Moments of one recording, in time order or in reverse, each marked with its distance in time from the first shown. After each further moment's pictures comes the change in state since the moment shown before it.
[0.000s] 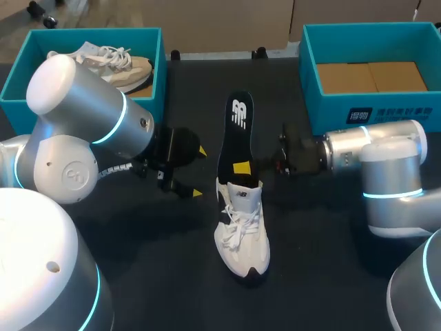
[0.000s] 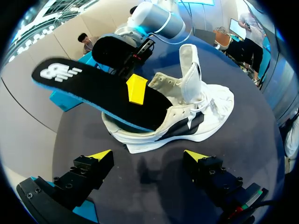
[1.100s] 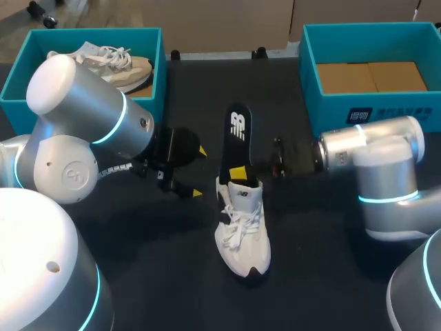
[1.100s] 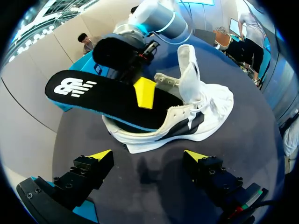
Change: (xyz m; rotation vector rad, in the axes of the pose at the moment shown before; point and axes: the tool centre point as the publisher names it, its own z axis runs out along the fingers) left arm 0.000 0.000 0.000 0.000 0.000 0.000; right arm 0.002 -0.003 0.008 0.058 -0.041 -0.024
